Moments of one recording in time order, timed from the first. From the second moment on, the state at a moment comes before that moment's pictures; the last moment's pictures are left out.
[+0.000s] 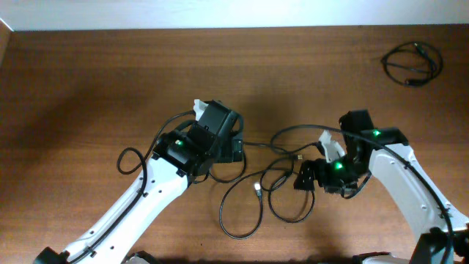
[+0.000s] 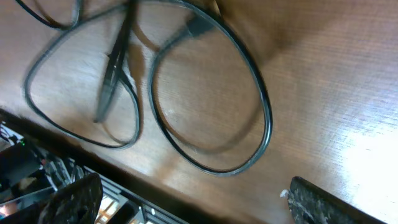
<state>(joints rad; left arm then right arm) -0.59 1.40 1.19 -0.90 -0.19 -0.56 0.12 1.47 0.93 -1.09 -0.49 0.06</state>
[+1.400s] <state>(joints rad) -0.59 1.40 1.19 -0.90 -0.19 -0.56 0.38 1.47 1.66 -1.39 -0.18 0.43</state>
